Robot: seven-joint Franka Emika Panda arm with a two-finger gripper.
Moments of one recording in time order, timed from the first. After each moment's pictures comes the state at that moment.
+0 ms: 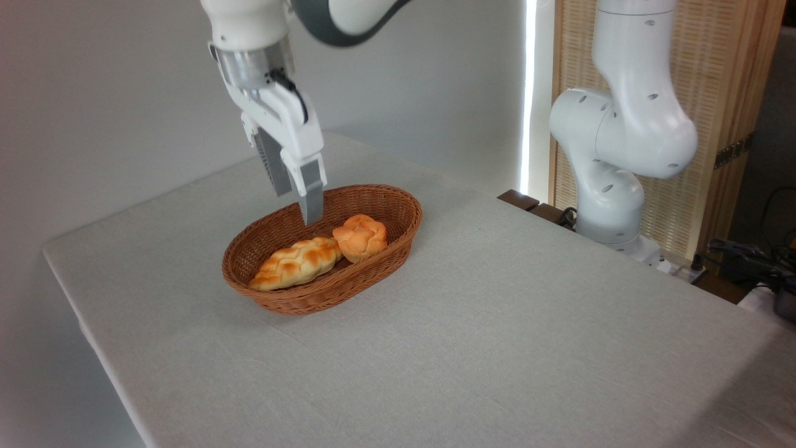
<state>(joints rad) -0.08 -0.05 -0.23 -1.86 -0.17 1.79 0.60</state>
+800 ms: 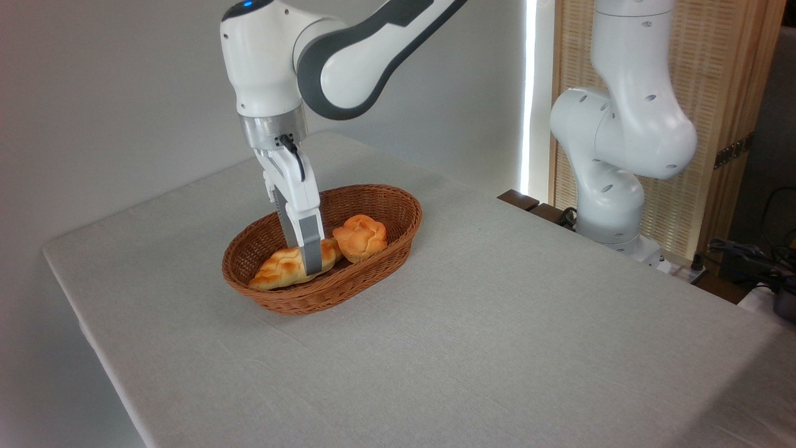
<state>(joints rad) -0.10 -0.02 -0.31 -2.09 -0.02 2.11 0.60</state>
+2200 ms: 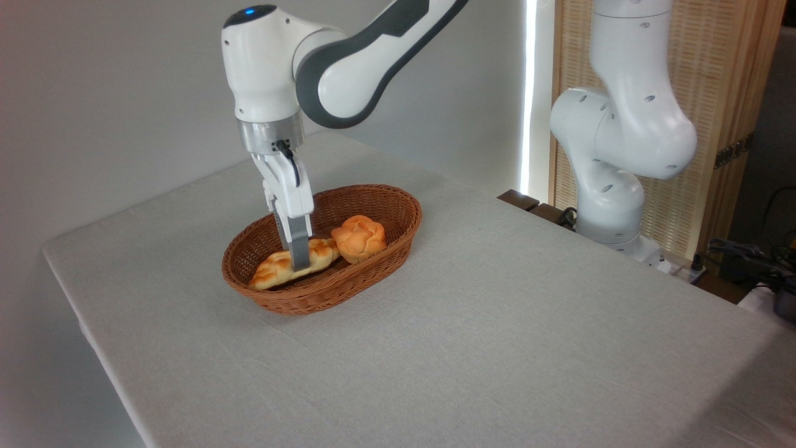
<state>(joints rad) -0.10 0.00 -0.32 -2.08 -0.02 2.15 0.60</state>
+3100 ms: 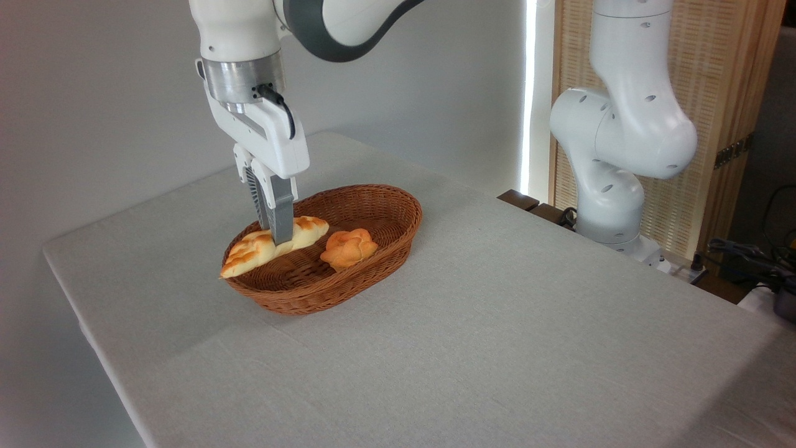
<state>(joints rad) -0.09 -0.01 -0.14 -1.80 -0.06 1.88 0.60</state>
